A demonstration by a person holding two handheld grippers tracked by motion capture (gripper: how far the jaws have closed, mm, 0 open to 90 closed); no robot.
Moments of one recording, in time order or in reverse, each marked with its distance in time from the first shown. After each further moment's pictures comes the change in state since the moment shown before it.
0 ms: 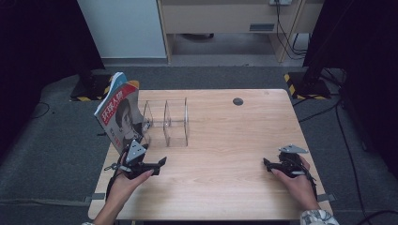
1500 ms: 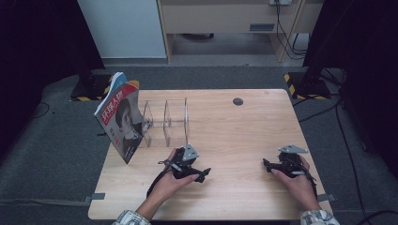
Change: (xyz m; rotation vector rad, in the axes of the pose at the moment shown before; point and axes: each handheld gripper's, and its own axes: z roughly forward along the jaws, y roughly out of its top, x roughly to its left) left arm -0.104 0.021 0.102 0.156 -0.217 0.122; right arm 0.000 0.000 0.000 0.005 0.004 -0.004
